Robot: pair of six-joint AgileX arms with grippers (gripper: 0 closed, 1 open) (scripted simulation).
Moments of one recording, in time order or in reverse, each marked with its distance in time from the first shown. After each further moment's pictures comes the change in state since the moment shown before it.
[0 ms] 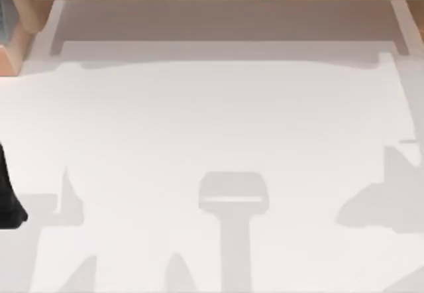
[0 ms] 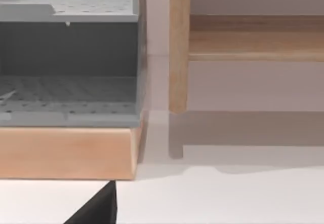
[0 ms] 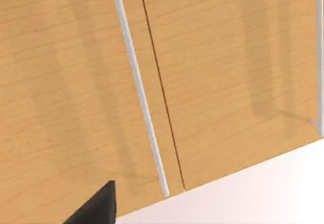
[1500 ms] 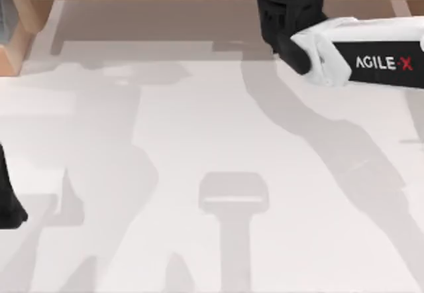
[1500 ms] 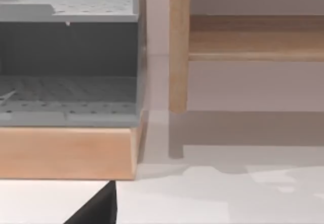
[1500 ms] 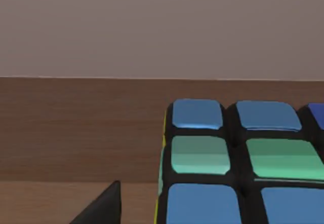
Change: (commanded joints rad) left arm 0.000 0.000 0.000 0.000 0.000 0.000; right arm 1.085 0.504 1.013 -0.955 0.985 1.235
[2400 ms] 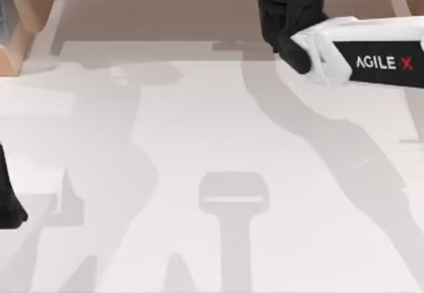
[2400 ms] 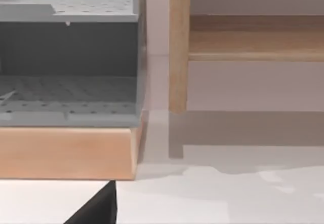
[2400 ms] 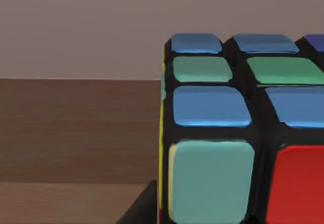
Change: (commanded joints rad) left arm 0.000 0.000 0.000 0.000 0.000 0.000; right arm 0.002 0.001 0.000 0.000 0.000 0.000
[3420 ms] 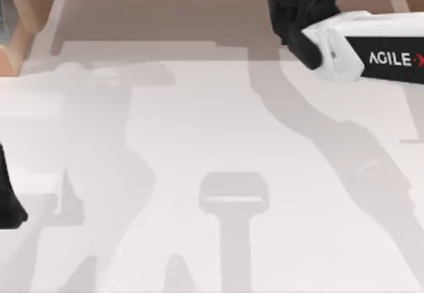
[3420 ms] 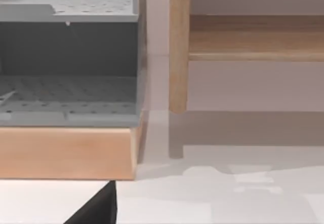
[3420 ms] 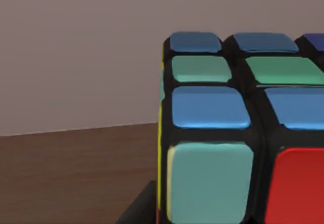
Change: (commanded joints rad) left arm 0.000 0.000 0.000 0.000 0.000 0.000; right arm -0.020 -0.045 -0.028 0.044 -0.028 0.086
